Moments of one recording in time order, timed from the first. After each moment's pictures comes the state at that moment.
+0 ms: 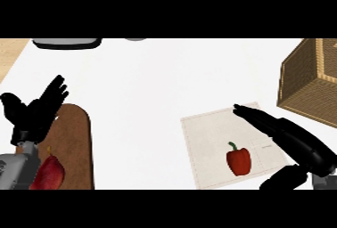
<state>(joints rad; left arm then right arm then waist) -0.20 0.40 0.02 -1.35 0.22 0.04 0.17 -0.08 -0.38 0.12 -1.84 0.47 0.57 -0.04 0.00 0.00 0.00</state>
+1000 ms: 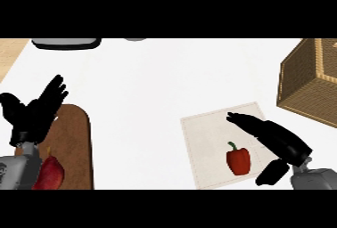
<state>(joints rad) -0.19 0.33 0.09 -1.41 0.14 0.00 0.22 -0.10 -0.36 0.15 -1.57 0.73 0.51 -0.26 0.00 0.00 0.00</state>
